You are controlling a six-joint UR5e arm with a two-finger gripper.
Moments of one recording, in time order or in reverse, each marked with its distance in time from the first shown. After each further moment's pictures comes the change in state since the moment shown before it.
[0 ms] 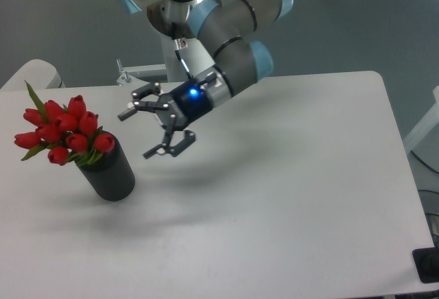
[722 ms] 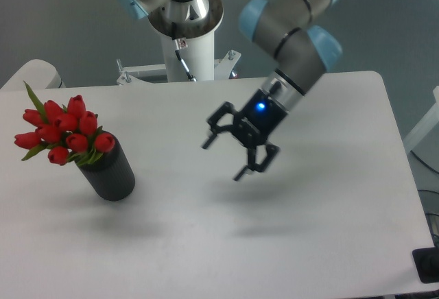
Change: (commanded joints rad) arm 0.052 -0.175 0.347 -0.002 0.717 -0.017
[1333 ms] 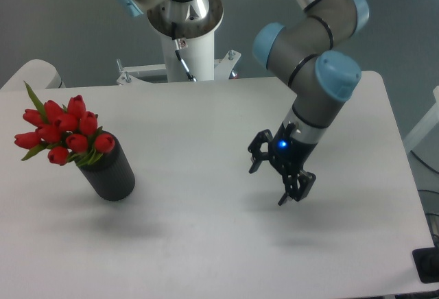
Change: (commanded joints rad) arm -0.113 -0.112 0.192 -0.011 0.448 0.003
